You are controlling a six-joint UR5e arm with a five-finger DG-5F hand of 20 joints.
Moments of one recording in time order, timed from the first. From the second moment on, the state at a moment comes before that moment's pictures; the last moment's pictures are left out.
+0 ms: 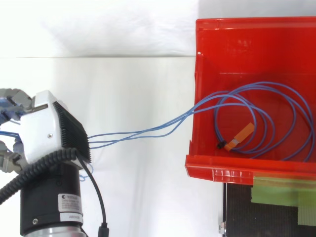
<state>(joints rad) -0.05 -2.15 -1.21 -3.06 -1.86 -0.07</state>
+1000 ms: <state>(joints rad) -0.06 -2.15 -1.21 -3.06 -1.88 -0.08</state>
